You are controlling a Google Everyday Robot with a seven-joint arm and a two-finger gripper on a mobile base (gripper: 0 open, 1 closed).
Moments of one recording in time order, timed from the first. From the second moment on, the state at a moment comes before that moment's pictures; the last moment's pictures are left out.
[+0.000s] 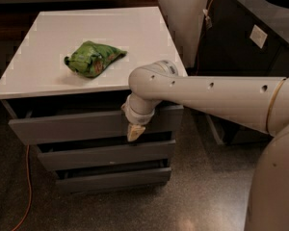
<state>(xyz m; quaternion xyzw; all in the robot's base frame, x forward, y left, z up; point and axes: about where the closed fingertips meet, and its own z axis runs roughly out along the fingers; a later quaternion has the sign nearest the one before) 0.600 0.031 0.661 -0.78 0.60 0.02 0.18</state>
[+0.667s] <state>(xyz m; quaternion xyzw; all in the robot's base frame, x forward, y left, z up) 0.593 0.030 0.666 -0.78 0.60 0.03 0.18</state>
